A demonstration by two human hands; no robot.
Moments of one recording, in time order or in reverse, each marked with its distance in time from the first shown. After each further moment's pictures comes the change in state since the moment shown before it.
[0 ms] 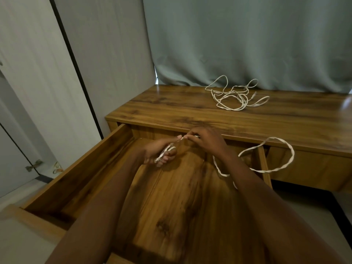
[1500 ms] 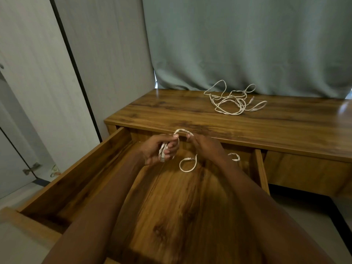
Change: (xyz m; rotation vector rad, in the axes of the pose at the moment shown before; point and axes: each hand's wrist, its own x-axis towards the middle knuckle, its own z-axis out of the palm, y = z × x) left_hand -0.007 0.015 0.009 -0.294 -0.067 0.403; right_hand -0.004 -0.008 0.001 -0.059 -0.156 0.252
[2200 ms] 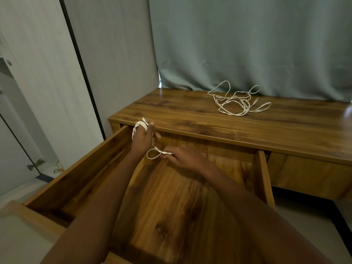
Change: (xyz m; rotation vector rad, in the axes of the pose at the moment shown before) left_hand 0.000 -0.020 -0.057 0.705 1.017 0.321; right_hand -0.015 -0.063 0.032 -0.049 -0.050 -0.496
